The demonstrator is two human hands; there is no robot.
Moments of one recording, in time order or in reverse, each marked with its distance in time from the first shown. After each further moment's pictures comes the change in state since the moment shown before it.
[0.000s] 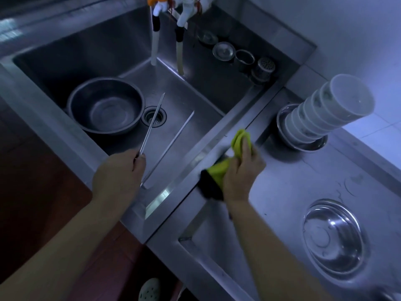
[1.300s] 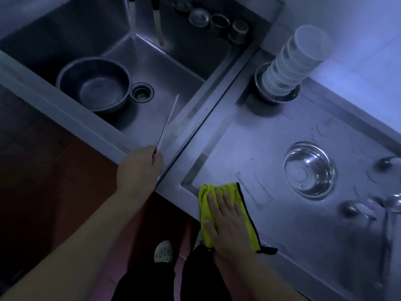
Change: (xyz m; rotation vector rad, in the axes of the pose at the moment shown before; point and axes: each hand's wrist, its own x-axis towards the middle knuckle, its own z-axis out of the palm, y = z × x) left_hand -0.092 0.010 -0.004 -0.023 -0.123 0.117; right_hand -0.222 0.044 -0.130 -0.482 -0.890 -0.173
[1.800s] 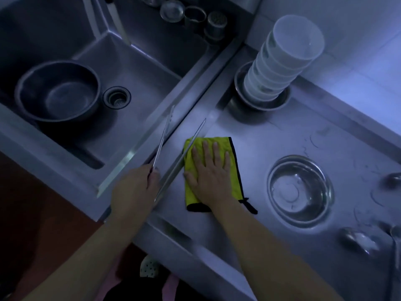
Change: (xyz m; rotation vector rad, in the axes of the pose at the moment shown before) left_hand 0.018 0.072 0.083 -0.002 -0.025 -0.005; right_hand 0.172 0.091 -0.034 -0.150 0.137 -0.003
